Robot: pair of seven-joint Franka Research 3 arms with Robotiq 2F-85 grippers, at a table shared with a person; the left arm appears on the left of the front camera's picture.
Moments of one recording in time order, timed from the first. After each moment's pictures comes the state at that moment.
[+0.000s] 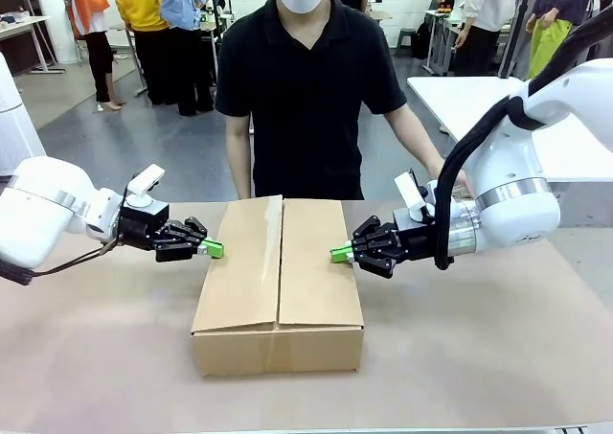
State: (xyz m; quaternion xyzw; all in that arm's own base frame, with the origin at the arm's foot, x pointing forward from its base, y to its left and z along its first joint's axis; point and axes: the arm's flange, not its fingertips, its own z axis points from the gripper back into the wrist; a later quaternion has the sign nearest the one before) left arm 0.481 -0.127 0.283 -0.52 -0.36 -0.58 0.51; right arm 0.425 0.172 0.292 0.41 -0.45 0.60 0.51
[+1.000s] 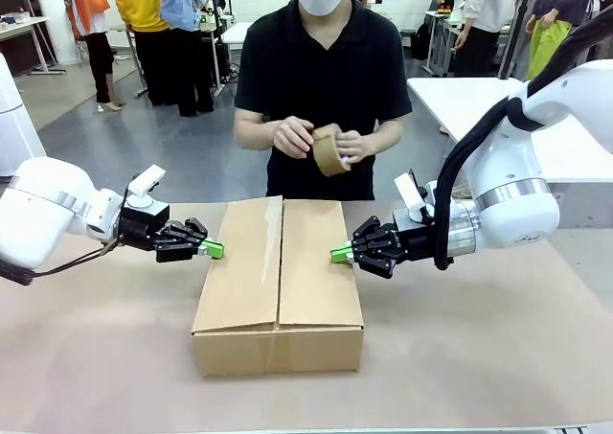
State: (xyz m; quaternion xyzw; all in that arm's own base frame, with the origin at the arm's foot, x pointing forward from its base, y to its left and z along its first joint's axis) left arm 0.481 -0.127 0.283 -0.52 -0.36 -0.58 0.51; right arm 0.425 0.172 0.292 0.41 -0.45 0.60 0.51
